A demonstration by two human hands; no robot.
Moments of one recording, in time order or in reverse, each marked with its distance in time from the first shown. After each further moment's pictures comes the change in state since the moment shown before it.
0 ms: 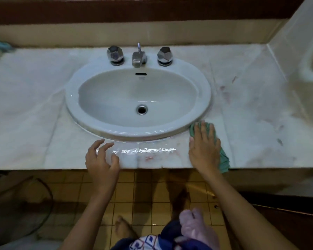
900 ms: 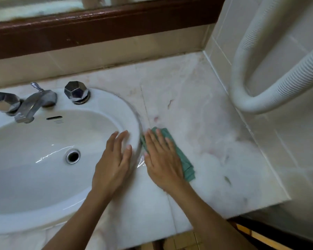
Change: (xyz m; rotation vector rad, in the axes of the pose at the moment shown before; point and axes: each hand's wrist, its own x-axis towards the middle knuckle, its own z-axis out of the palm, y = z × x) left_hand 0.085 0.202 0.212 -0.010 -0.621 0.157; right_hand 0.130 0.087 -0.038 0.139 -0.010 -0.225
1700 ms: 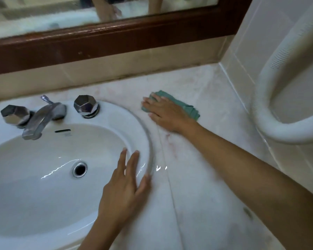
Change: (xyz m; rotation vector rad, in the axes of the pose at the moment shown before) left_hand 0.000 0.010 -0.001 0.270 -0.096 -0.047; right_hand 0.212 0.055 -0.035 -0.144 -0.149 -0.365
